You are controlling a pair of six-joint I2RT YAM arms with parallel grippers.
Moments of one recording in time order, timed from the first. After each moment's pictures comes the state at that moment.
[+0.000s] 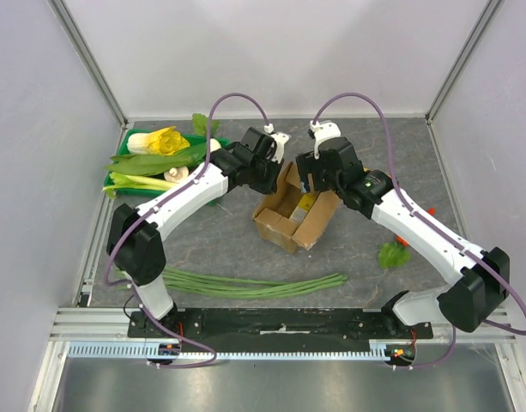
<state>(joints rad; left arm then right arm) -0.68 1.74 1.53 -0.65 0.08 -0.19 0.63 1.37 1.25 -0.49 0.29 0.21</state>
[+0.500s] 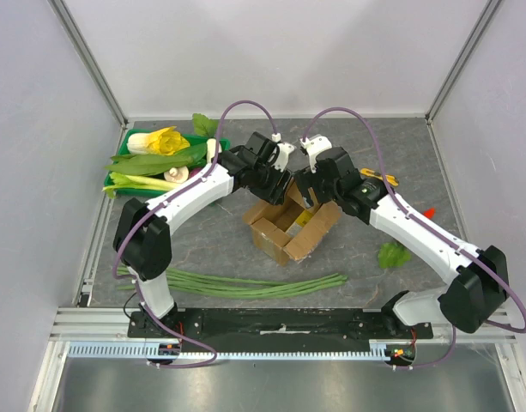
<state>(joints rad) -0.67 1.80 1.54 -0.68 0.16 -0.04 0.63 1.37 1.17 -0.48 0.24 0.02</state>
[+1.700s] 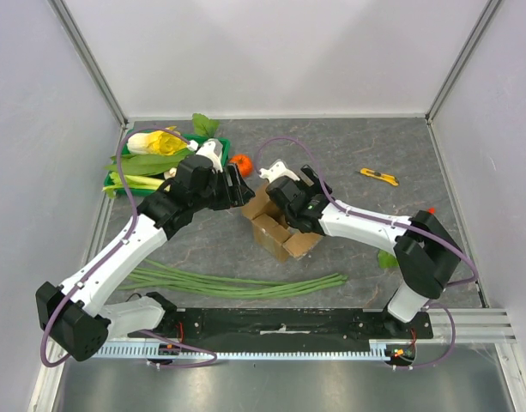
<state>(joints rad) -0.58 1.15 1.07 -0.50 0.03 -0.62 0.87 1.67 1.13 -0.30 0.82 -0.16</state>
